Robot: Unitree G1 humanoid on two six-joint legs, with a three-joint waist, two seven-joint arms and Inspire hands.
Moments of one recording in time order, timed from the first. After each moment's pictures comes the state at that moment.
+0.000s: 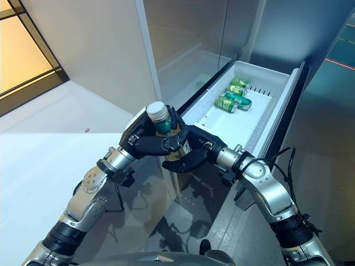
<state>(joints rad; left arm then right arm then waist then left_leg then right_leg) -0.10 0.46 -0.30 -0.22 -0.54 -0.20 -0.30 -0.18 -0.56 0.26 -0.28 0.45 0.29 0.48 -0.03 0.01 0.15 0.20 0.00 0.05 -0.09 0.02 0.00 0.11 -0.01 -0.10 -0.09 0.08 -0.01</state>
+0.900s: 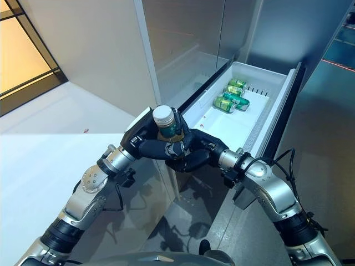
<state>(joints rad) -0.12 0.49 -0.33 -0.21 -0.48 -0.27 -0.29 -0.20 -0.59 0.27 -0.28 0.54 0.38 0.43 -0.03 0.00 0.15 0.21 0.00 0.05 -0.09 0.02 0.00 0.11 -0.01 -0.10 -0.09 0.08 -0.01</state>
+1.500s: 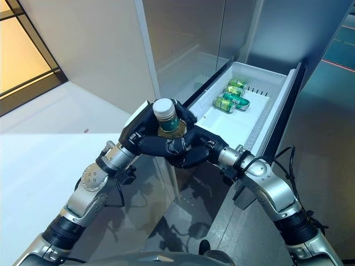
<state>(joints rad) -0.17 0.49 -0.34 -0.21 -0.42 -0.38 -0.24 -0.21 -0.60 0.28 -0.28 0.51 0.28 0.38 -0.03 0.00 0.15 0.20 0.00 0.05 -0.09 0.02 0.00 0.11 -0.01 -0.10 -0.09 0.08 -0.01</state>
